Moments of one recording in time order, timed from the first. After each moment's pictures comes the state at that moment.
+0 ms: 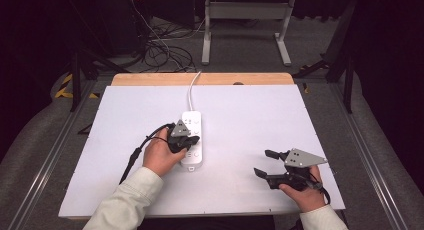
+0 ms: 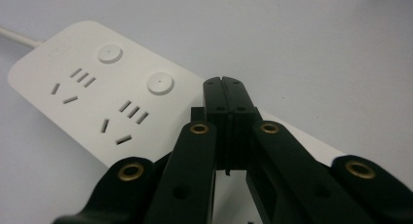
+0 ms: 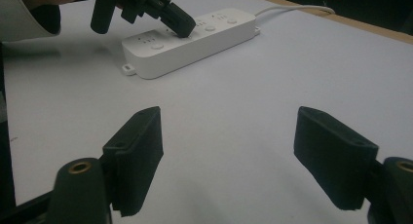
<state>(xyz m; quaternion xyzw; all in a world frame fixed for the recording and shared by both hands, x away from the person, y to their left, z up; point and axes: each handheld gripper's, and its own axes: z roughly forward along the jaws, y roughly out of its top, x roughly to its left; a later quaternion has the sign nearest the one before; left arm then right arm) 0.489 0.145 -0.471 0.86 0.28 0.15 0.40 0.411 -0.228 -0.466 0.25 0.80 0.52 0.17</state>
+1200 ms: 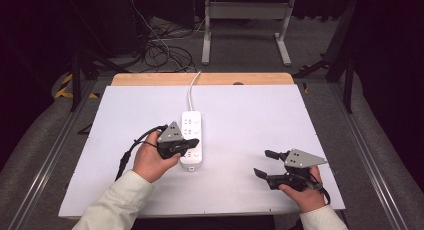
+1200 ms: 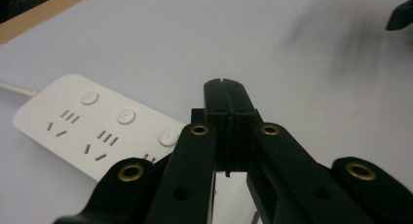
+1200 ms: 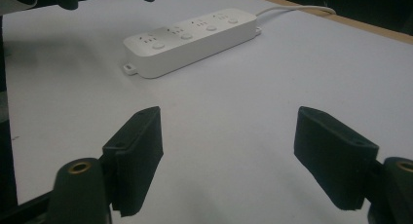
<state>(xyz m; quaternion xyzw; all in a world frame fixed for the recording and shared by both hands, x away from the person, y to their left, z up) 0.450 0.160 -0.435 0.85 0.22 0.15 0.45 0.410 -0.228 -0.466 0.25 0.80 0.52 0.17</state>
